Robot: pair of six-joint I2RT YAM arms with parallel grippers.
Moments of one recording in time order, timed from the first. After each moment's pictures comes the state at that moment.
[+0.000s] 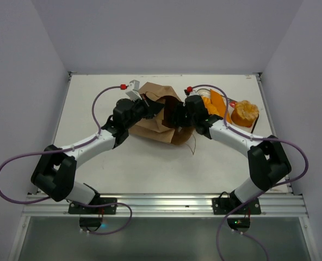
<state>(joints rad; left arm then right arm) -0.56 1.45 0.86 0.49 0.15 -0.80 0.57 1.59 1.06 -0.09 -0.02 0.65</state>
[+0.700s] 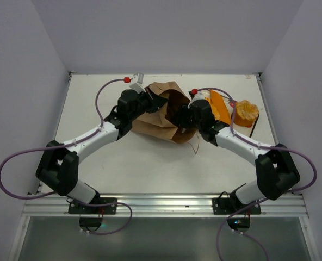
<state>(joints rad) -0.57 1.51 1.03 0.32 0.13 -0.82 0.56 1.49 0.92 0.05 -0.02 0.57</state>
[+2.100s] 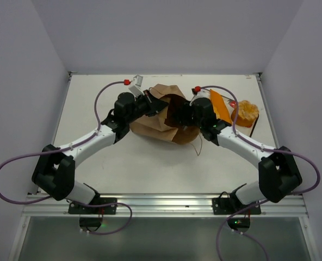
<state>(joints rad) -0.56 1.47 0.97 0.35 0.23 -0.86 0.56 1.45 0.95 0.03 0.03 0.60</state>
